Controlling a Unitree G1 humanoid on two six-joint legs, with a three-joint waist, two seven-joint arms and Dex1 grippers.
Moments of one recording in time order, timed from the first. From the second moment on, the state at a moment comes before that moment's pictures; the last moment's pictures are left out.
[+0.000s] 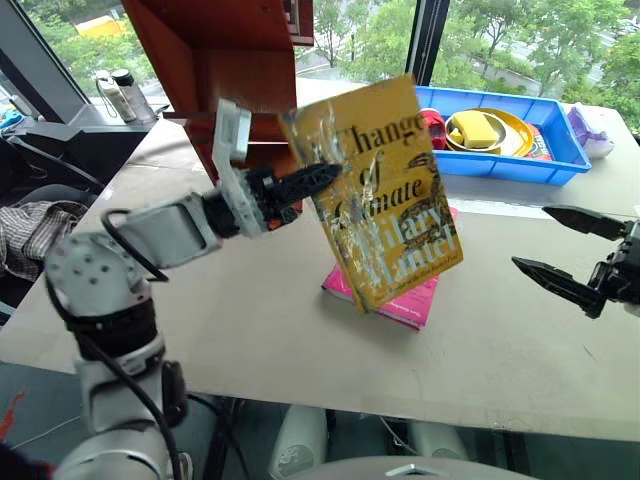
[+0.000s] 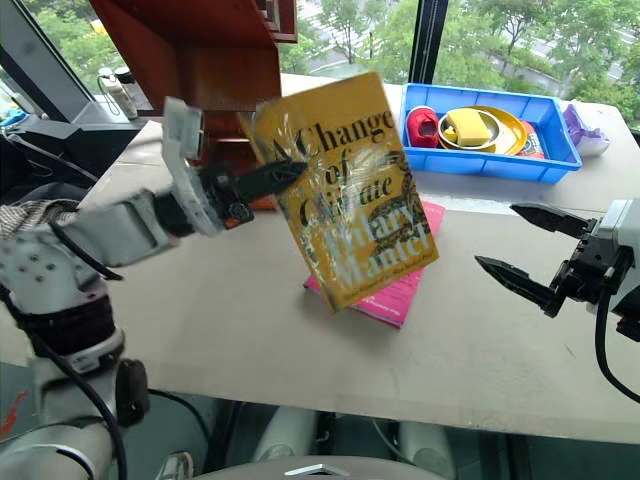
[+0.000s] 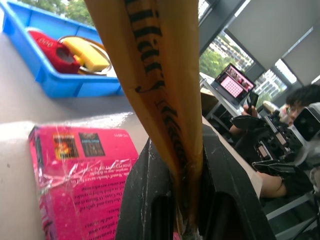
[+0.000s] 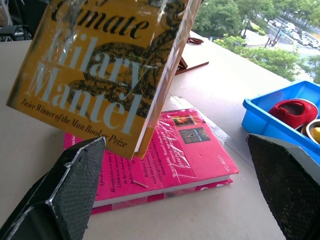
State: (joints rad) left arm -0.76 0.71 0.24 -0.35 -1.52 1.19 -0.12; right arm 0.09 -0.84 -0.57 -0.50 0.80 0.47 0.96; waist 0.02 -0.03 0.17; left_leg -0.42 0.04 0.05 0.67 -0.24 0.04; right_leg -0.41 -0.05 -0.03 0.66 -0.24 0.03
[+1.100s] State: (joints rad) left arm -1.29 1.06 -0.24 0.06 0.02 0.15 -1.21; right arm -0.12 -0.76 -0.40 -0.22 0.65 0.25 1.02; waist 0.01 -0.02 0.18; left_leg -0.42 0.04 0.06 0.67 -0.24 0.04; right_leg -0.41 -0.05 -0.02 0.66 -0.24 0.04
